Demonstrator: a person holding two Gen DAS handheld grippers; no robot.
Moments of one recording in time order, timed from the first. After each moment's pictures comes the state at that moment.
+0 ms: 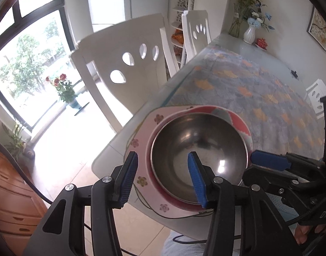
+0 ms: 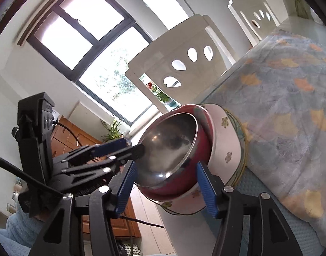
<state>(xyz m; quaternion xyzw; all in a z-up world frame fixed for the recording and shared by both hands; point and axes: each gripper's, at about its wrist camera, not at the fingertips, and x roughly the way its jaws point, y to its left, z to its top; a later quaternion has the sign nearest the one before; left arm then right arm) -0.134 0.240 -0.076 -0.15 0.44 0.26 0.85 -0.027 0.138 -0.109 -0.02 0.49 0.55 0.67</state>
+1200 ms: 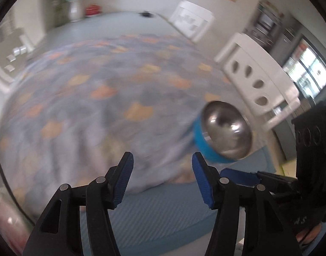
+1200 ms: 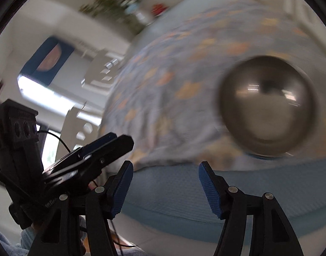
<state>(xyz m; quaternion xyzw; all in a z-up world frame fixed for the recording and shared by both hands) 0.053 -0.043 -0.090 -0.01 0.50 -0.19 0.84 -0.006 -0.193 -0.104 0.24 0.51 0.19 0.80</state>
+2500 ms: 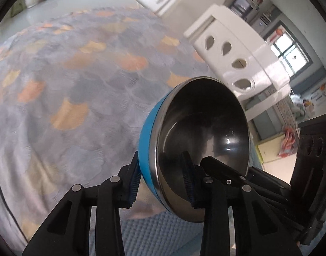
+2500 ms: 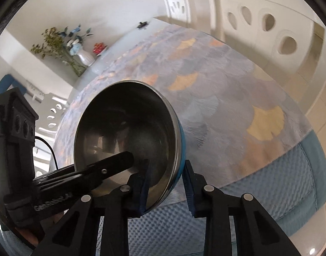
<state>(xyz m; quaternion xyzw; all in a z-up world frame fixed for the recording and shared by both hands) 0.095 -0.102 -0.142 -0.03 0.55 -0.29 0.78 -0.011 -0.261 -0.123 0.23 0.45 0.00 0.86</state>
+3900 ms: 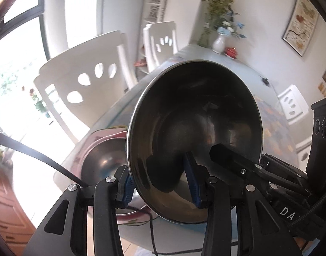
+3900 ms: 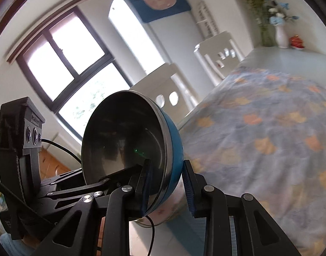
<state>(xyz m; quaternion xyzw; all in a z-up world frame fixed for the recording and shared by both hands) -0.084 0.195 -0.042 -0.18 0.41 0.18 0.88 -0.006 0.074 -0.055 0.00 0.41 0.49 0.77</state>
